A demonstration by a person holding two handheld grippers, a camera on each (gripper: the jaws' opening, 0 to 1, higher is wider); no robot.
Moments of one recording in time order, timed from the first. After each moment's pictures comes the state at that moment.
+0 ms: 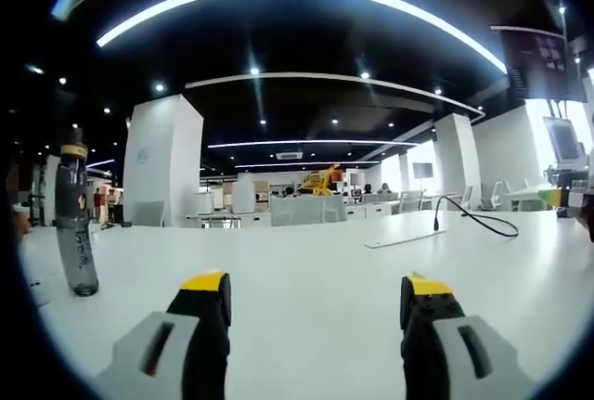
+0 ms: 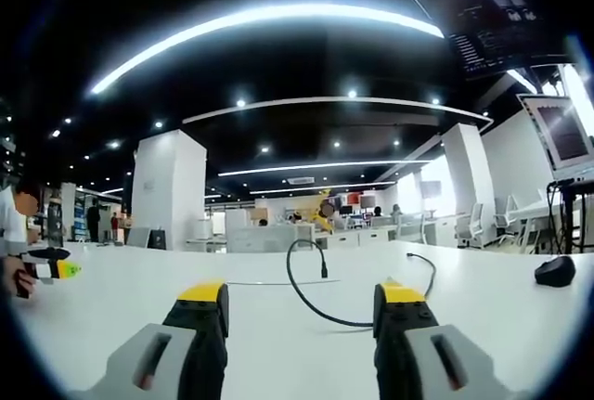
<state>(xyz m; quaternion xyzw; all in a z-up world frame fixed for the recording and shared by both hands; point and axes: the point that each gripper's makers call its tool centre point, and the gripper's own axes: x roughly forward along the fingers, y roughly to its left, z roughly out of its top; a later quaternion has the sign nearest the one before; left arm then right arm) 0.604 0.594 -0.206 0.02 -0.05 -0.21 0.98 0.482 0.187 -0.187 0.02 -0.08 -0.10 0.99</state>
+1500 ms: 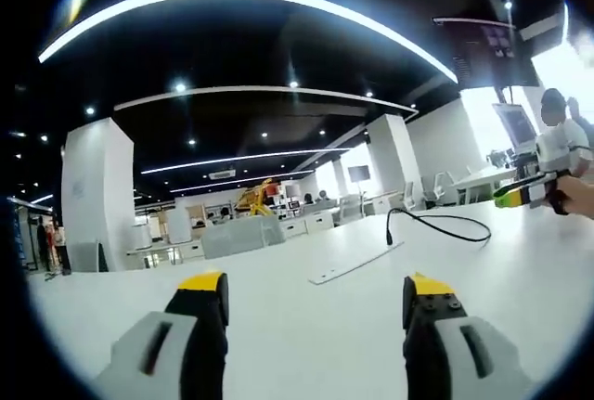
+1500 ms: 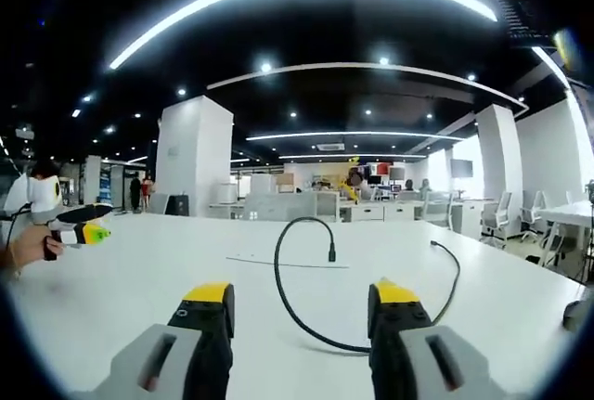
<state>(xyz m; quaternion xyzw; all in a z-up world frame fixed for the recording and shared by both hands) 0.671 0.476 -0.172 0.09 -0.08 -0.36 0.93 0.549 0.145 -0.196 0.00 0.01 -0.03 1.00</state>
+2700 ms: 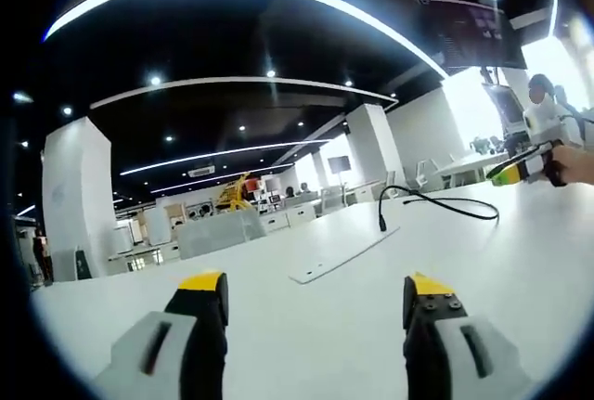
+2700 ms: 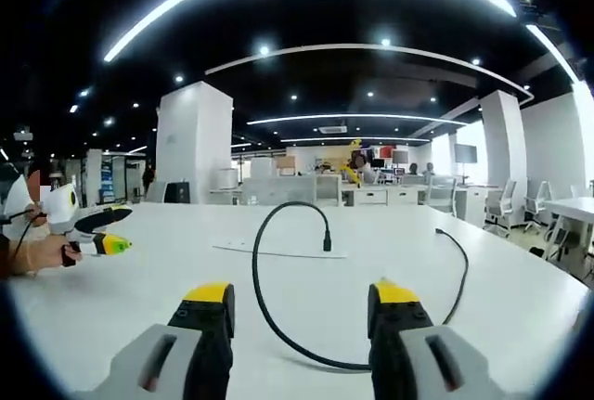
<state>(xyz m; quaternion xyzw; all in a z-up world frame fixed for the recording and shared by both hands) 0.727 0.423 -0.201 0.11 -0.07 -0.40 0.91 0.584 0.123 -0.208 0.00 0.05 -0.02 1.00</state>
